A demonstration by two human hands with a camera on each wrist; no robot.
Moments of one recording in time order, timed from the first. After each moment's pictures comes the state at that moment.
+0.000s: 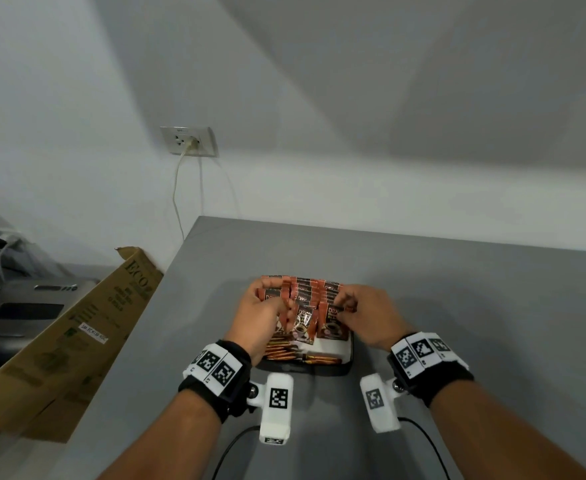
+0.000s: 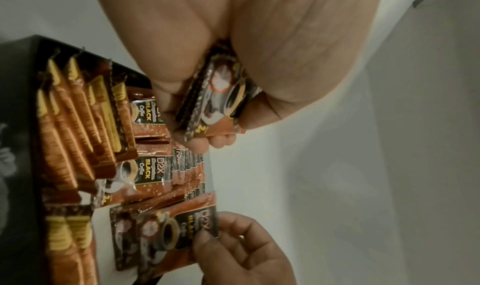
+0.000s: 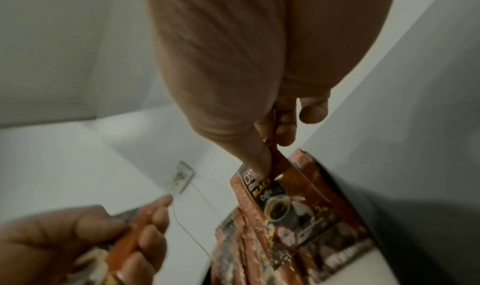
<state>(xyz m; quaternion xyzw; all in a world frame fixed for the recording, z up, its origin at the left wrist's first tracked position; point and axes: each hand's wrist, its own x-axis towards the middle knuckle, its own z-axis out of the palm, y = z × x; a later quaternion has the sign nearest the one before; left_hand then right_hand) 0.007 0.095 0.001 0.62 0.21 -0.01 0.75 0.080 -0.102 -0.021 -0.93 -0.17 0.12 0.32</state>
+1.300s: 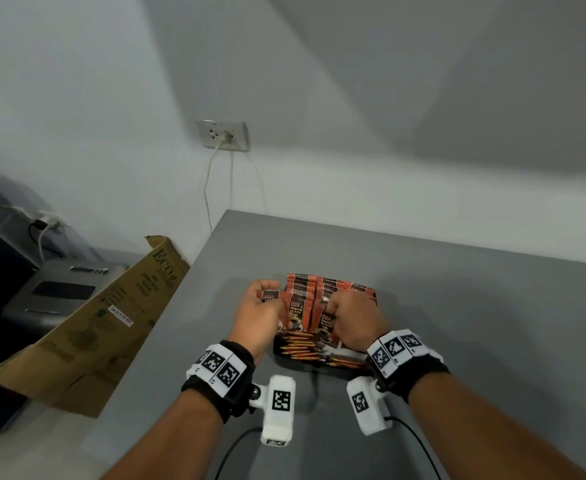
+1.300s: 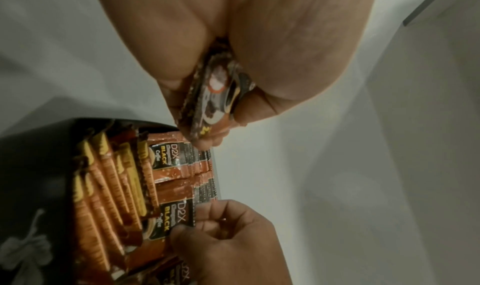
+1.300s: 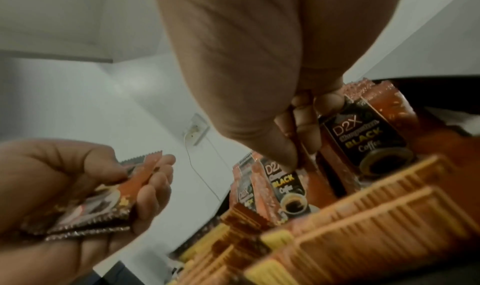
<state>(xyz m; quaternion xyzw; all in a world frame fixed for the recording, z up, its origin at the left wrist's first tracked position) -0.001 0.132 -0.012 0.64 0.29 0.02 0.71 0.087 -0.038 -0.054 -0.94 -0.24 0.13 0.22</state>
